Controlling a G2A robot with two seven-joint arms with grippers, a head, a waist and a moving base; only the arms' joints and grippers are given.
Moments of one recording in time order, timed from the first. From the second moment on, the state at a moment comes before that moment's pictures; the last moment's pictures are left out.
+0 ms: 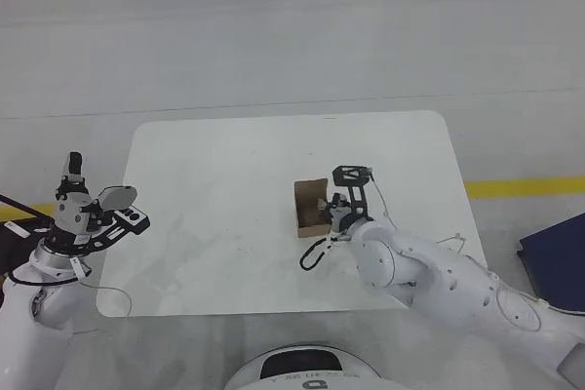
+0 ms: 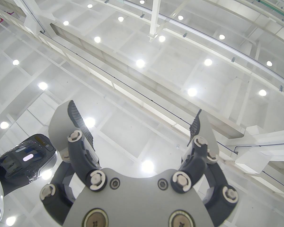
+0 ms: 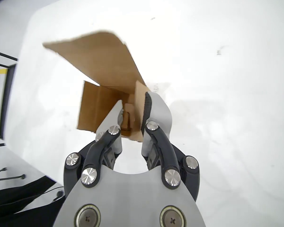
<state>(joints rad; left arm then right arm) 1.74 -0.93 -1.72 -1.72 -2.19 0.65 -0.59 -1.09 -0.83 0.59 -1.95 -0.23 0.71 0.18</state>
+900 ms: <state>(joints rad) 1.74 -0.93 -1.72 -1.72 -2.19 0.65 -0.59 -1.31 -0.80 0.88 -1.85 -0.07 0.33 0.34</state>
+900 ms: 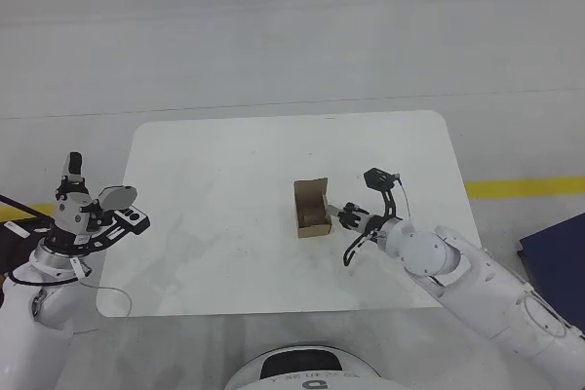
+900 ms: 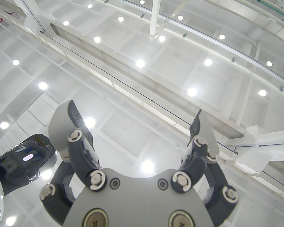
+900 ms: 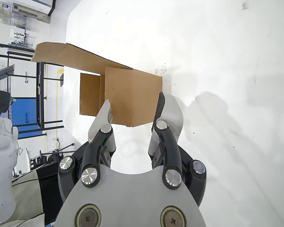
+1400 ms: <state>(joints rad) 1.74 -0.93 -1.72 -1.72 -2.19 0.65 -0.59 -1.16 -0.87 0.75 -1.81 -0.26 0.46 0.50</state>
